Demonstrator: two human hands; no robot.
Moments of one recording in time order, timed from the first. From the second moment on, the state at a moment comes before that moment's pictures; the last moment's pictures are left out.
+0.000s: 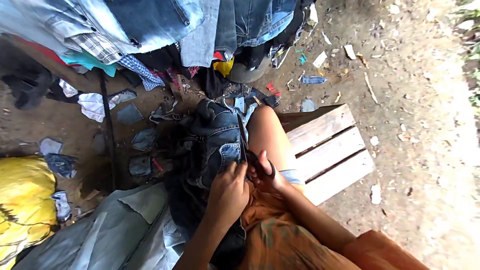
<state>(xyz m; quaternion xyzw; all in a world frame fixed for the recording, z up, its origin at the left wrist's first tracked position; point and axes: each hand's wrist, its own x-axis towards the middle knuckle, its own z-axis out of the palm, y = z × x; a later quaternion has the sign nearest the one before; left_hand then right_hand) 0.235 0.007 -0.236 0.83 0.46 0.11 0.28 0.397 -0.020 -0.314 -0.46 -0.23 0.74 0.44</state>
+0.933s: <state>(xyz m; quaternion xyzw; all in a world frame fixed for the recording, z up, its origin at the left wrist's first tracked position) 0.196 0.004 -0.279 0.73 0.61 0.09 0.29 0.468 -0.047 -0.273 -0.64 -0.41 0.56 0.34</state>
